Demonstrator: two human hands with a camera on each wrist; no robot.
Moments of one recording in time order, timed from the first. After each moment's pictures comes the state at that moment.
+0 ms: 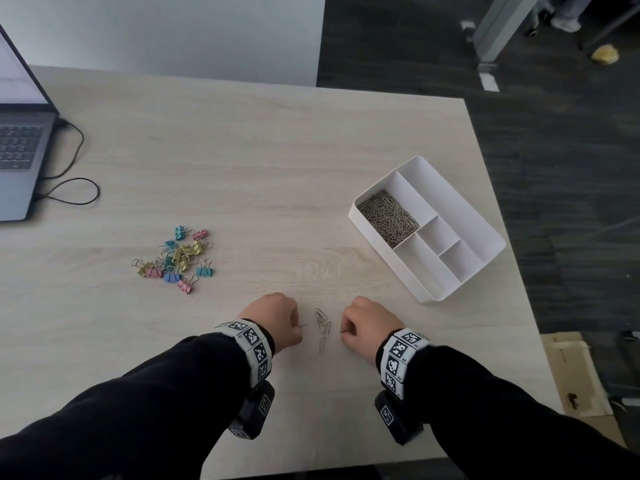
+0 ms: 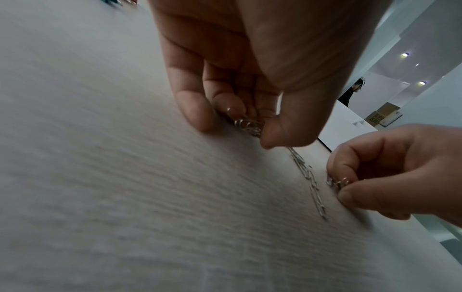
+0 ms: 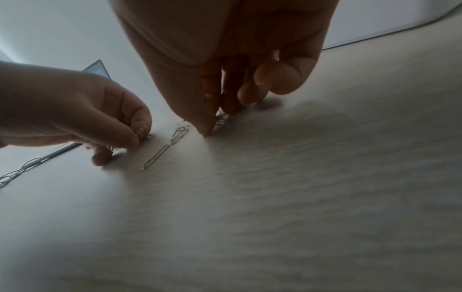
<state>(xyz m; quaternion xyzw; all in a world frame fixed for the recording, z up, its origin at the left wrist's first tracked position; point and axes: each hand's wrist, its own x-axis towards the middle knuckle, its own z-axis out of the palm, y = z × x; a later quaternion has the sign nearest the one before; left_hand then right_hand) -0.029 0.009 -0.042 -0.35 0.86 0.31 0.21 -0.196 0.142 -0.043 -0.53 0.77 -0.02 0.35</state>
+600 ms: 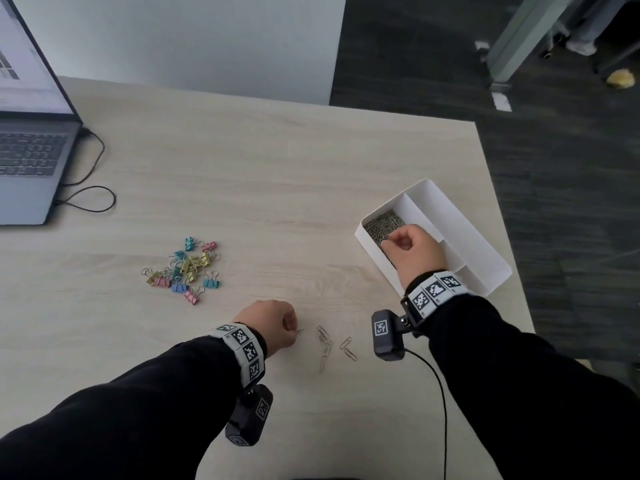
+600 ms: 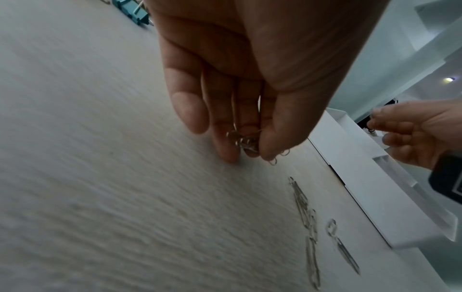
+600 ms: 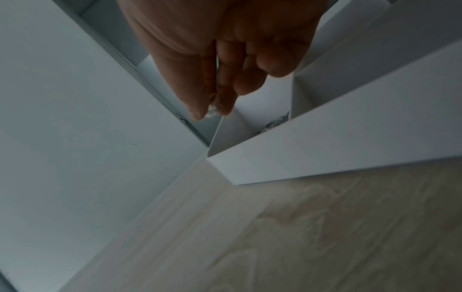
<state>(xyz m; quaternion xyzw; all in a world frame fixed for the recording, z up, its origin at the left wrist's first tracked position) -0.026 -0.009 -0.031 -0.41 0.82 0.36 0.17 -0.287 0.063 0.007 -0.31 0.87 -0.33 0.20</state>
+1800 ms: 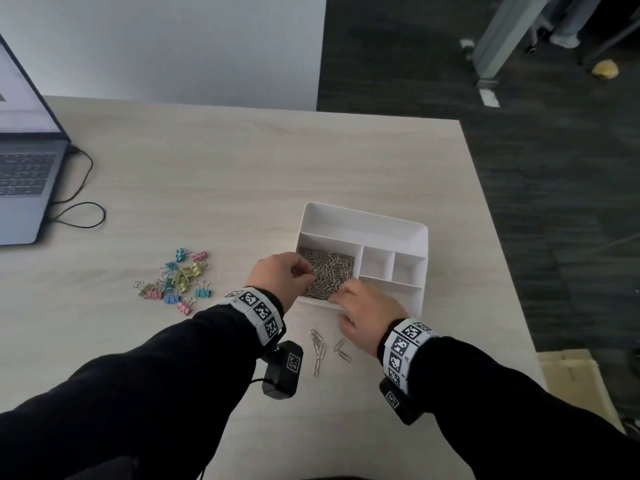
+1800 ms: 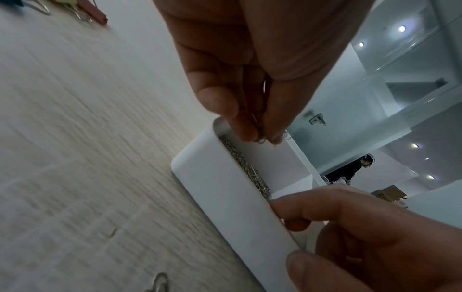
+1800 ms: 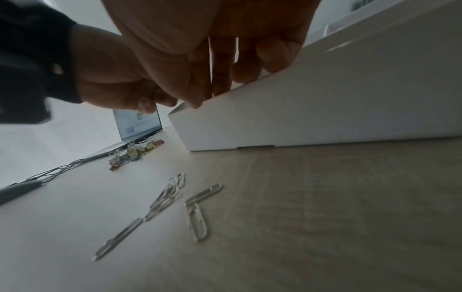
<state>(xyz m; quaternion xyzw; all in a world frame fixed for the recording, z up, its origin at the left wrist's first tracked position) -0.083 -0.035 0.011 -0.46 0.78 0.41 -0.04 -0.227 0.110 -0.010 -0.65 0.72 -0.07 0.22</state>
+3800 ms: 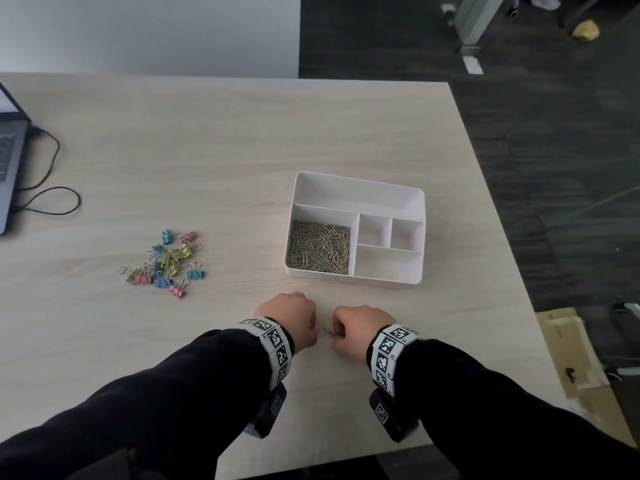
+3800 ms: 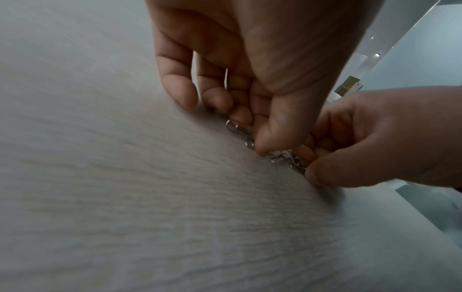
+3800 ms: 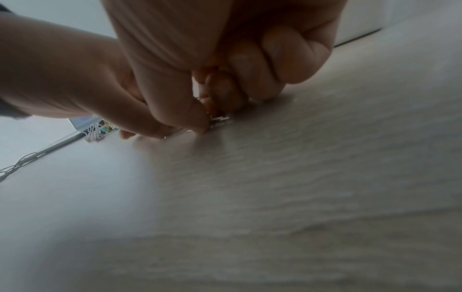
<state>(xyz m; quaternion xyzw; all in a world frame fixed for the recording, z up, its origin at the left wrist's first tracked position) -0.055 0.029 -0.046 -0.29 0.90 0.23 0.25 -0.179 0.143 -0.038 -0.51 0.78 0.07 0.37</state>
